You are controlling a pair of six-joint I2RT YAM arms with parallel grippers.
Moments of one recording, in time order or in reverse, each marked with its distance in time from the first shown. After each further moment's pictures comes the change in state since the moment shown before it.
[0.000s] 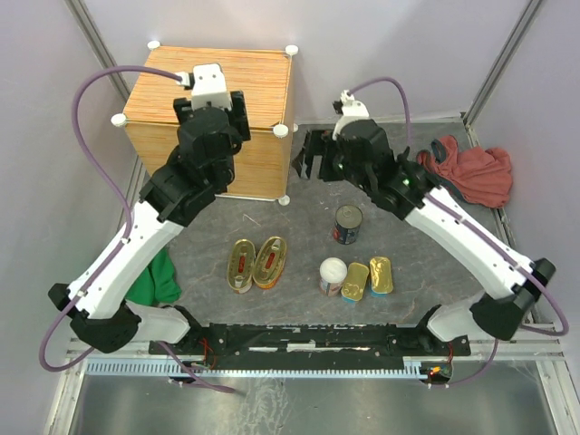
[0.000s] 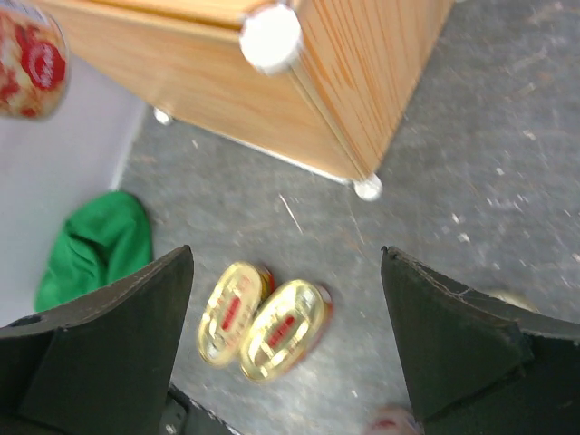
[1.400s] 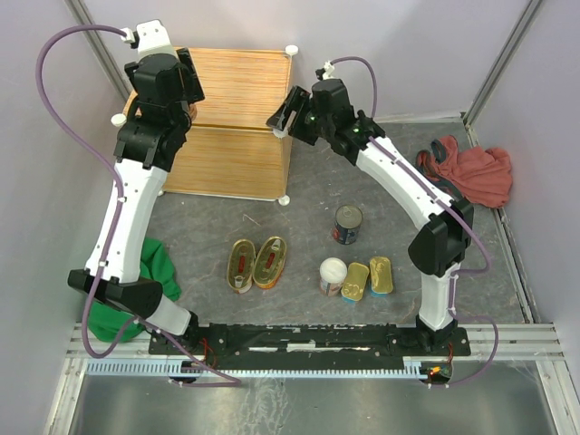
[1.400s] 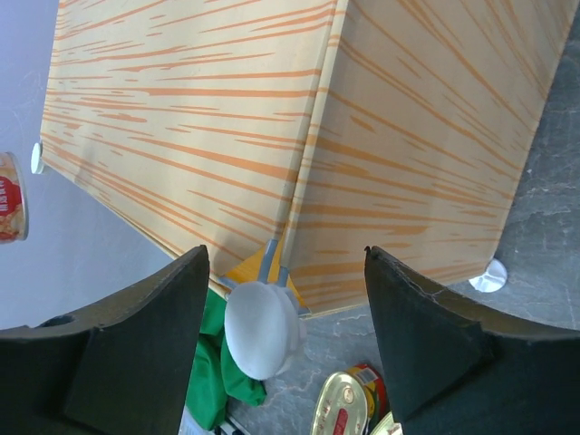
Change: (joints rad) left arm 0.462 0.214 0.317 -0.154 0.299 -0.060; right arm -0.168 0.558 0.460 0.130 -0.262 0.312
